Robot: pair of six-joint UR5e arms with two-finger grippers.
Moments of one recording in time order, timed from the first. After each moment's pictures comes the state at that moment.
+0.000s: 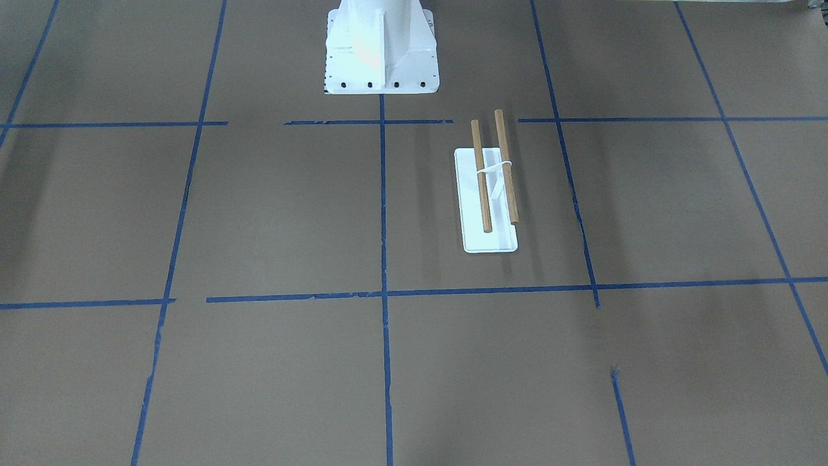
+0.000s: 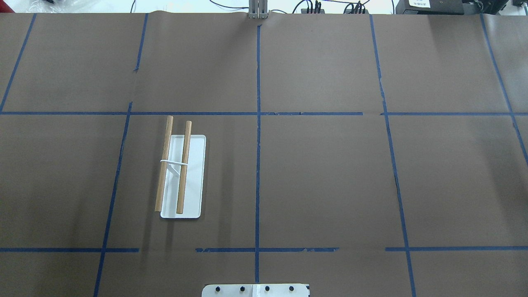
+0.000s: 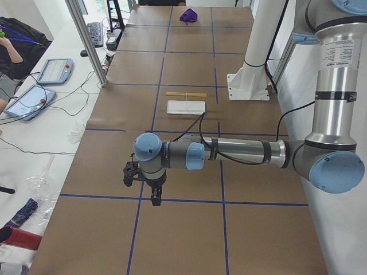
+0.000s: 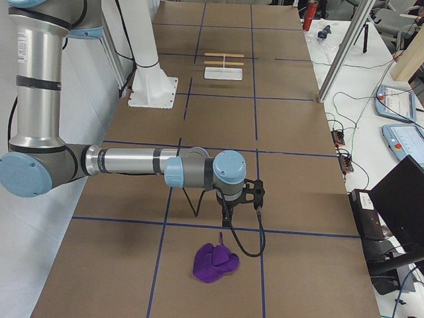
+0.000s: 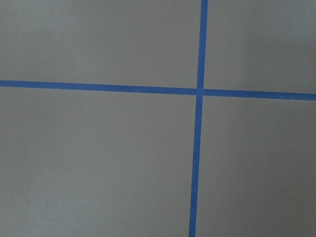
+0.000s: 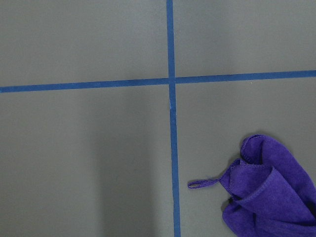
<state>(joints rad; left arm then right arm) -1.55 -1.56 -1.63 -1.55 -2.33 -0.07 1.61 -1.69 1.74 -1.59 2.41 0.05</state>
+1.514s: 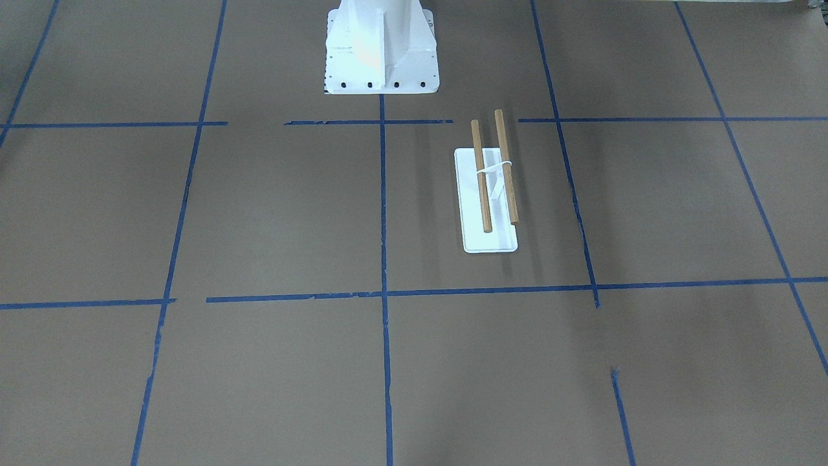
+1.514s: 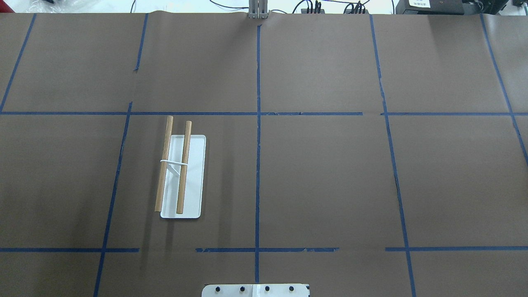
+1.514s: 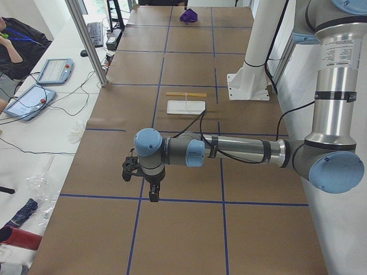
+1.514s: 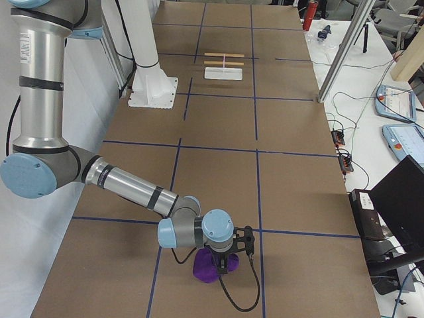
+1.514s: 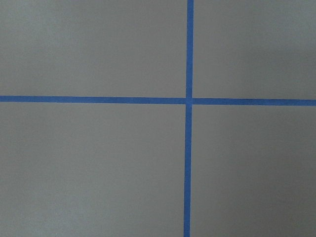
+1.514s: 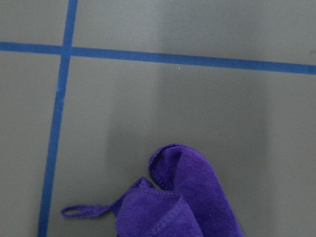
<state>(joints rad) -1.56 -1.56 -1.65 -1.56 -2.33 -0.06 1.56 -1.67 1.24 -0.99 2.32 0.03</state>
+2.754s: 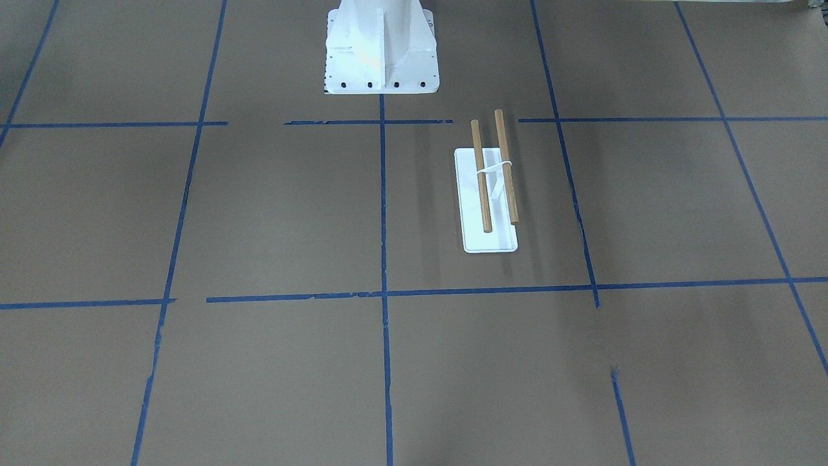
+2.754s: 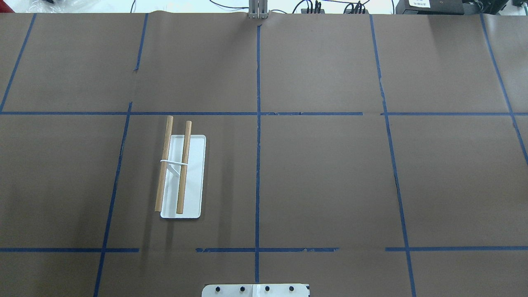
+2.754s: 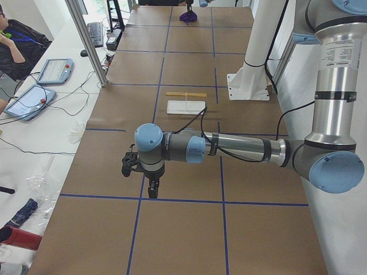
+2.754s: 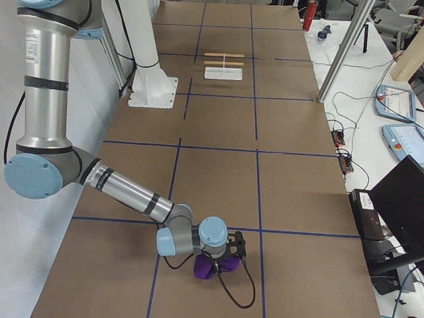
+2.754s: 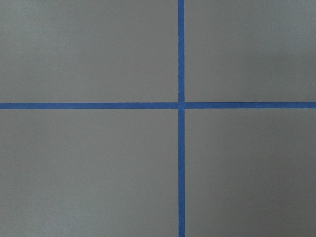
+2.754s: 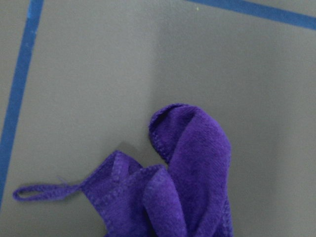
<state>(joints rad) -1.56 -1.56 -1.68 -1.56 -2.33 -0.06 1.47 -1.68 1.19 -0.91 2.29 -0.01</state>
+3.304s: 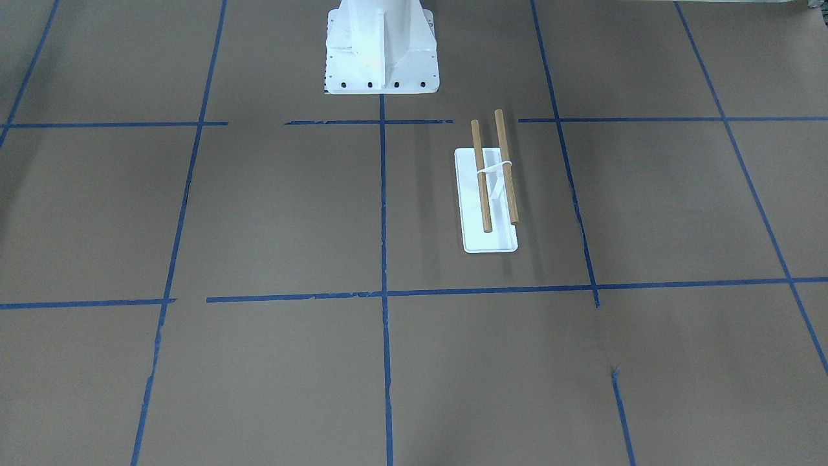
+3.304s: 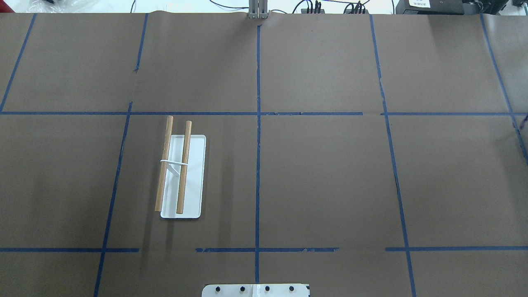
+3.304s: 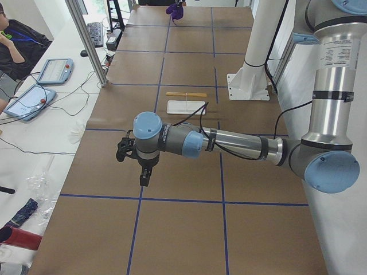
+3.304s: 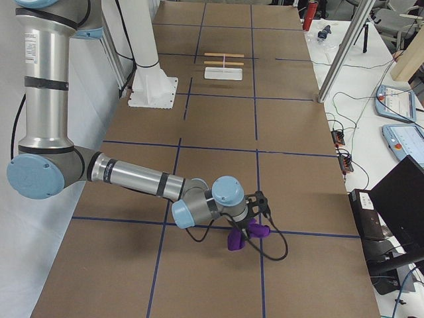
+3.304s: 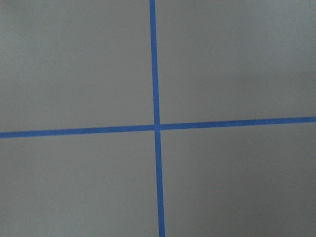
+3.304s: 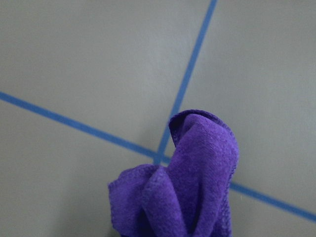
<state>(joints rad) -1.55 -1.59 -1.70 -1.73 -2.36 -0.08 1.51 -1.62 1.48 -0.92 2.29 0.01</state>
